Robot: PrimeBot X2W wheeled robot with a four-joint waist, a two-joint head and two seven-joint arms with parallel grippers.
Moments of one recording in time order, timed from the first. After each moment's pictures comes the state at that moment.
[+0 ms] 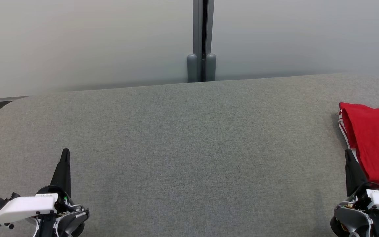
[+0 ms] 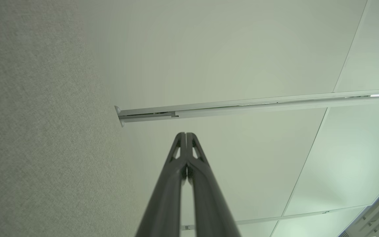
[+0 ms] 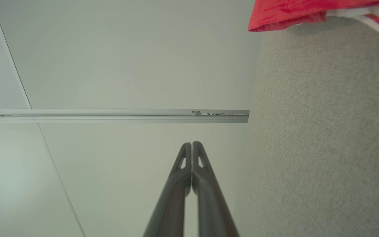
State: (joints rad) left arm -0.10 0.05 0.11 0.25 -1.61 -0.13 0.11; right arm -0.10 -0.05 -0.11 0.25 1.61 0.13 0.11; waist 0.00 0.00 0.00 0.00
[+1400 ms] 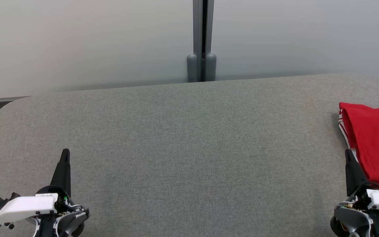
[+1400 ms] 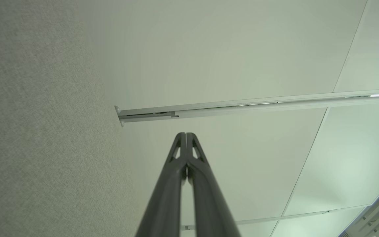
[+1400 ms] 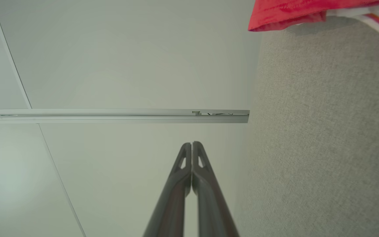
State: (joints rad) left arm -0.10 0.05 0.11 0.25 -1.61 -0.13 0.11; right arm -0.10 -0.05 -0.11 0.25 1.61 0.13 0.11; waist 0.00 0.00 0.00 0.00
